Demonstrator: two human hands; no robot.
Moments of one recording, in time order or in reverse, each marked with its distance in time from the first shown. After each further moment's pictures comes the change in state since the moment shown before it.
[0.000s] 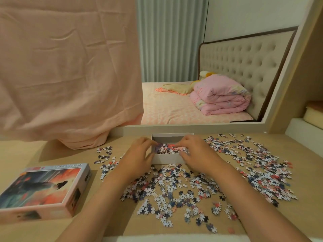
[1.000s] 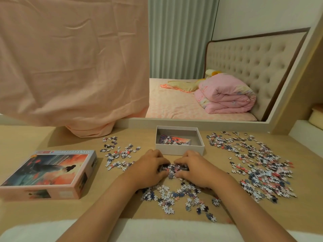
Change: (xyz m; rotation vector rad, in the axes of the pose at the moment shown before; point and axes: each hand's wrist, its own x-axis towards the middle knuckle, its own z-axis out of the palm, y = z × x) left_hand -0.039 0.016 0.020 0.115 -0.314 0.053; right_hand -0.035 -0.014 0.029 -0.013 -0.360 0.134
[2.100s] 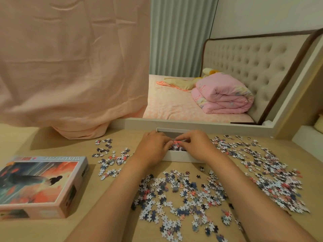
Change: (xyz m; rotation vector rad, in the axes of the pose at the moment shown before) left_hand 0.089 -0.031 -0.007 0.033 0.265 -0.042; right_hand 0.076 0.000 -0.042 0.247 0.274 0.058
